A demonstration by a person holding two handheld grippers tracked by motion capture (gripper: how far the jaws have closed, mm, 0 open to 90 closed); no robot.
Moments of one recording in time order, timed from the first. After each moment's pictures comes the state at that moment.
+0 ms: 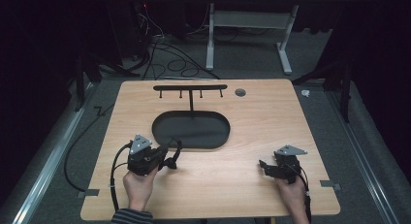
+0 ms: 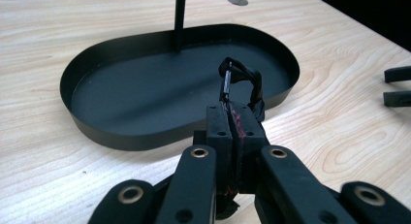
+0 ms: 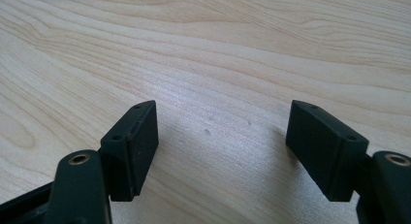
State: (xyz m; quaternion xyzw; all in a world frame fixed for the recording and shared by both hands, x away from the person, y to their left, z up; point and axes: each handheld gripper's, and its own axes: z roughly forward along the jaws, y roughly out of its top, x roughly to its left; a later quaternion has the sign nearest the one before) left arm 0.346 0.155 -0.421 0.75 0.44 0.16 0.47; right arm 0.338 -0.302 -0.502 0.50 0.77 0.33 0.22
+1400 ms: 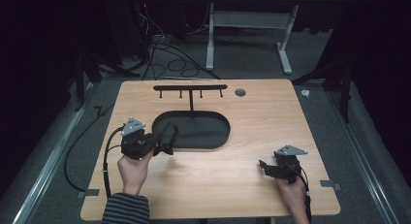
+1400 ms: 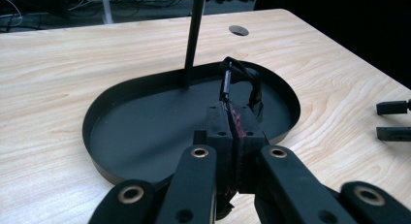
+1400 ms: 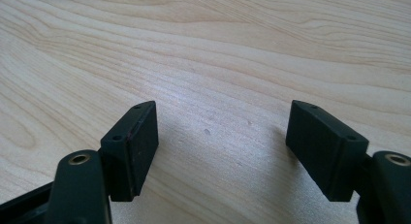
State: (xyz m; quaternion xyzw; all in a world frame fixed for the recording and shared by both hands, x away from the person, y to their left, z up) left arm 0.377 0.166 -0.386 0.74 0.44 0.16 0.48; right arm 0.337 -0.302 -0.502 0.50 0.77 0.33 0.22
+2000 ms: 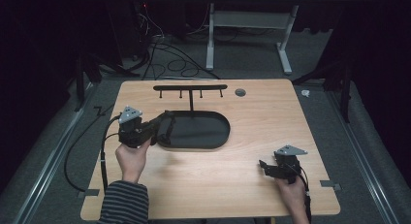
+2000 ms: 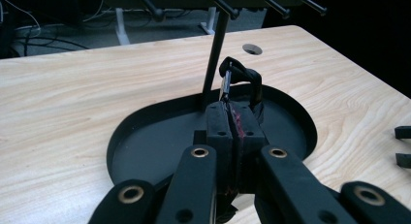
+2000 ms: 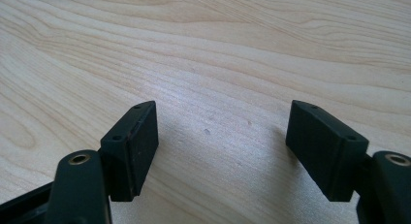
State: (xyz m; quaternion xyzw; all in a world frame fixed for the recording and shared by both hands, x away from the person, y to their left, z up) left arm 0.400 0.170 -0.369 0.73 0.45 0.18 0.49; right arm 0.338 -0.302 -0.502 0.50 0.77 0.33 0.22
